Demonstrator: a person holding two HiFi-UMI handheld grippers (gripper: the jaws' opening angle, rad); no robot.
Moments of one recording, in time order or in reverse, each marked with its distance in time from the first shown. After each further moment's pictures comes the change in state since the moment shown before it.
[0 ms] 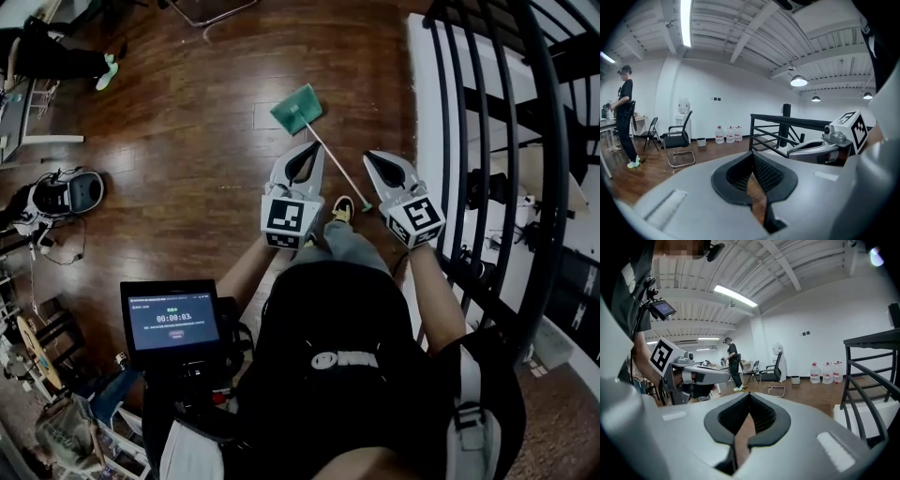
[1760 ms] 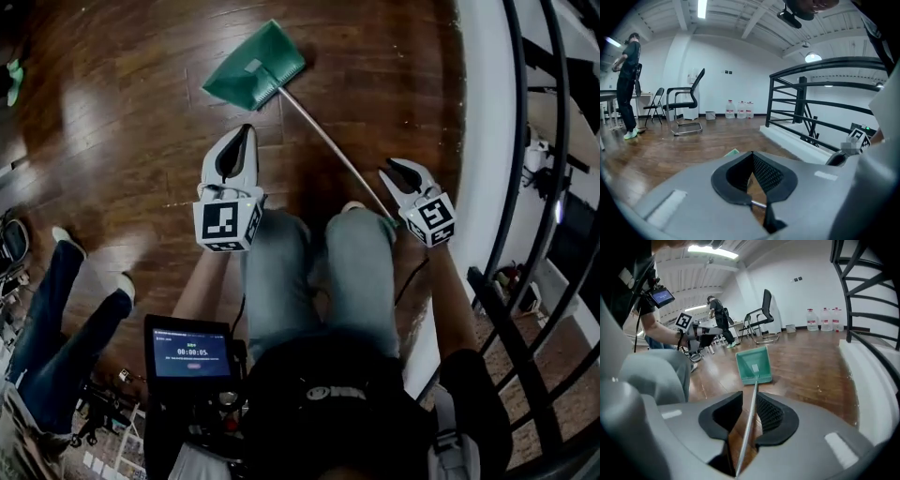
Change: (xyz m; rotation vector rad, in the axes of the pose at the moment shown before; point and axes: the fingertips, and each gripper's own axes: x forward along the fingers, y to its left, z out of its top) left arm 0.168 0.183 -0.371 -0.044 0.128 0.070; right arm 0.122 -0.136 -0.486 0.110 0.390 0.017
